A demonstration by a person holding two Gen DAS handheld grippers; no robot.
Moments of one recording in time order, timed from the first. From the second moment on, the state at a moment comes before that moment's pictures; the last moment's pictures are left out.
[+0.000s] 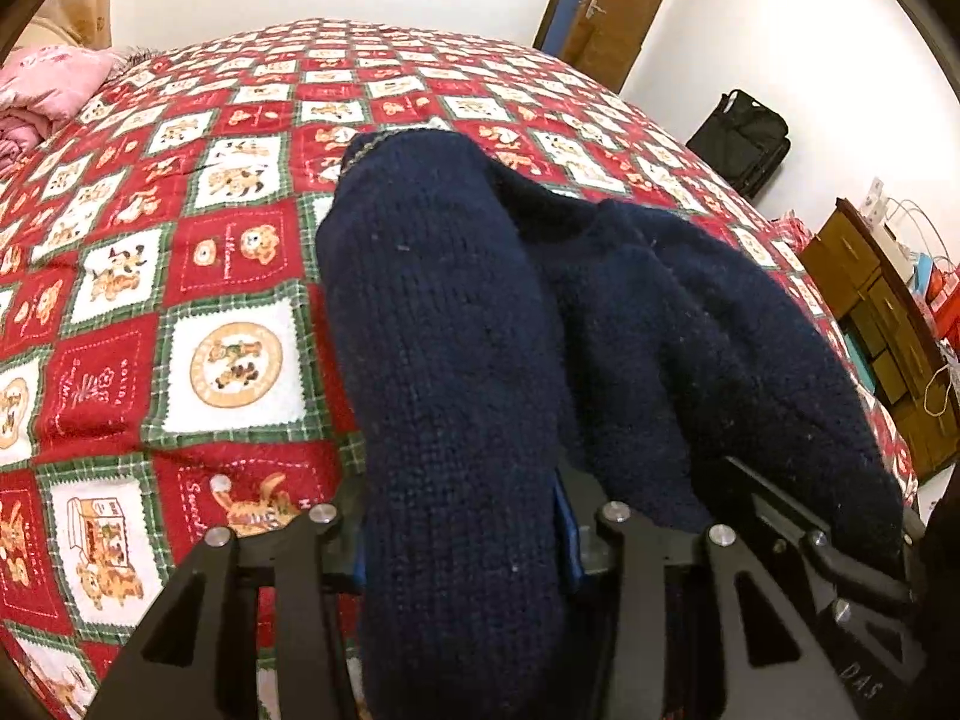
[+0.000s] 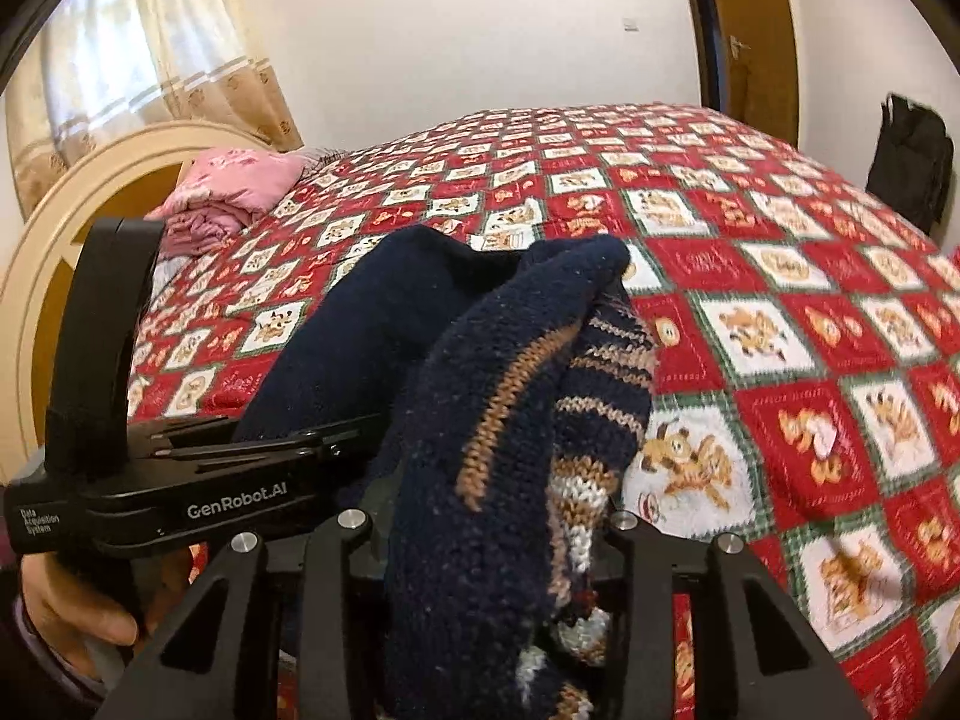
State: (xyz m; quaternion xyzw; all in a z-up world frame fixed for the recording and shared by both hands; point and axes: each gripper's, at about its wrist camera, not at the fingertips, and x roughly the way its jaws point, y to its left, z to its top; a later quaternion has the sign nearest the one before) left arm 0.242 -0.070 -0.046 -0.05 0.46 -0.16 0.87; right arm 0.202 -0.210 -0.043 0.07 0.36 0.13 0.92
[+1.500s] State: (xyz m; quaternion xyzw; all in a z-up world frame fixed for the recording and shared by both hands) left arm 0.294 0.225 -0.061 -0.14 0.41 0.10 0.90; right arm 0.341 0.055 -0.078 0.03 0.39 0.32 0.86
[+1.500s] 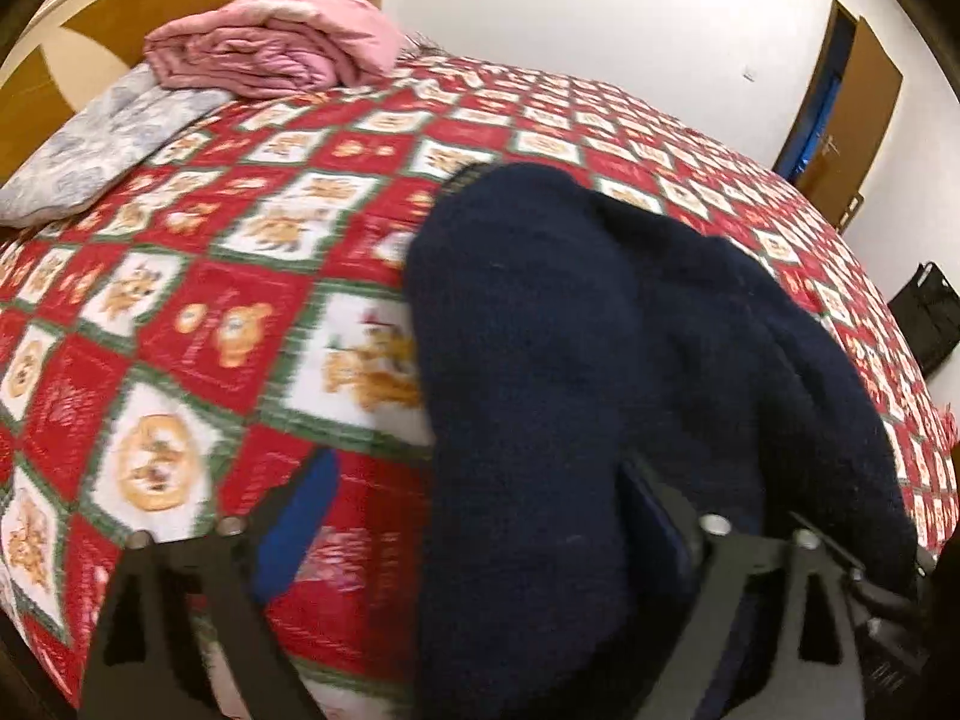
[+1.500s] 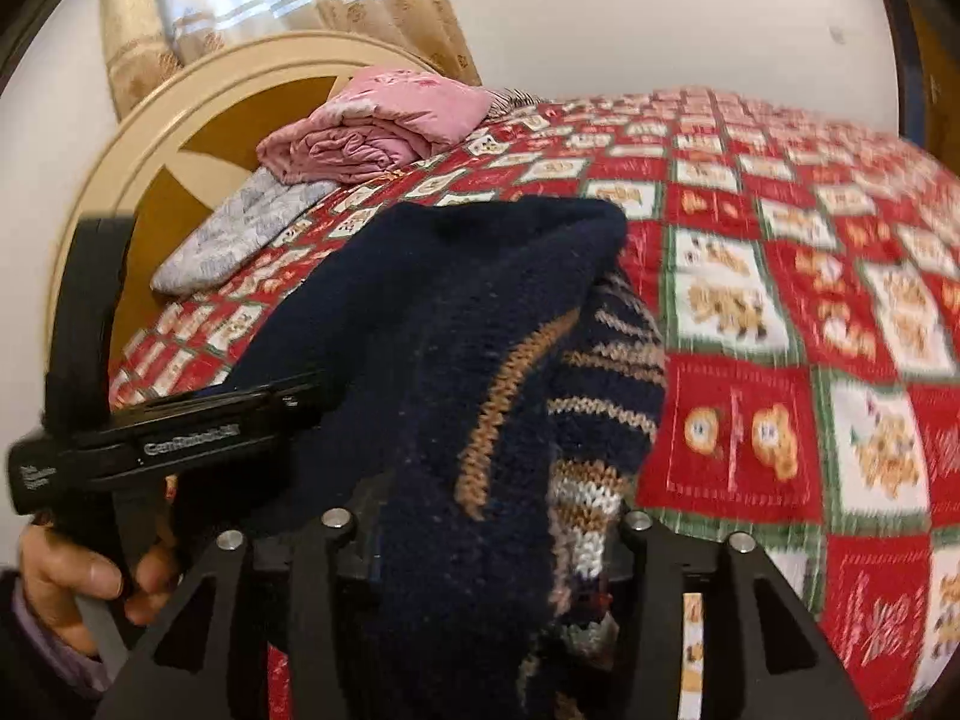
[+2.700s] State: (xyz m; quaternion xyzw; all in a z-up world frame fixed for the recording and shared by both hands) left arm 0.146 0.148 -0.013 -0.03 0.34 0.15 0.93; right arm 0.167 0.006 -0.011 0.01 0.33 0.23 0.92
